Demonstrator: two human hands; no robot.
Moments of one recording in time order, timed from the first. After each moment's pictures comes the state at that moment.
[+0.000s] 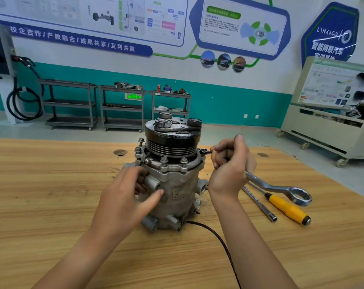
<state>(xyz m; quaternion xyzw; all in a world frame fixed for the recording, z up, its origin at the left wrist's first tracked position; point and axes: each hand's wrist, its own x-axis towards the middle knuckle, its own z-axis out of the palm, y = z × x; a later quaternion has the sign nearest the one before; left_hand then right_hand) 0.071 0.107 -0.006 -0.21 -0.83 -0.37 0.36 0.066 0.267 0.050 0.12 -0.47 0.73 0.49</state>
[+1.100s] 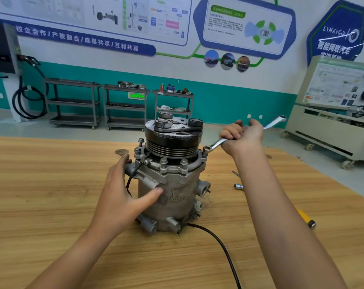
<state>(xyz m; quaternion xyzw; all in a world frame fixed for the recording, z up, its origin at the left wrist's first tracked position) 0.053 0.103 -0.017 -0.12 -0.82 -0.50 0.27 0.013 0.327 0.108 -0.05 -0.20 0.97 0.12</state>
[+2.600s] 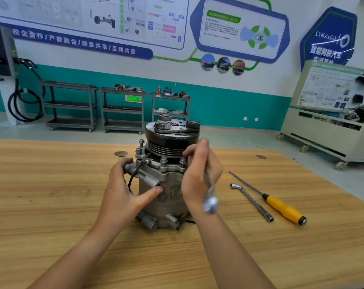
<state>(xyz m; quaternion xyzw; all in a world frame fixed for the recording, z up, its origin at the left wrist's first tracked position) 0.053 0.104 -0.019 -0.13 -0.78 -0.55 0.26 0.069 0.232 0.041 0.17 -0.58 0.60 0.52</state>
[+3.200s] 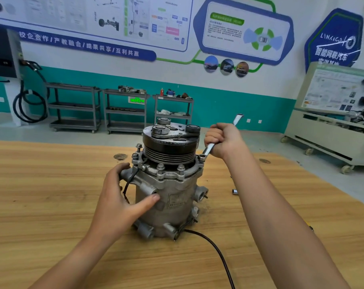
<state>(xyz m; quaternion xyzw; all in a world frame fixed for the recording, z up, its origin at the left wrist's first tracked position) 0.052 0.104 -0.020 -0.12 -0.79 -0.54 0.27 -0.011 0.320 0.110 -0.08 -0.30 0.95 -0.02</state>
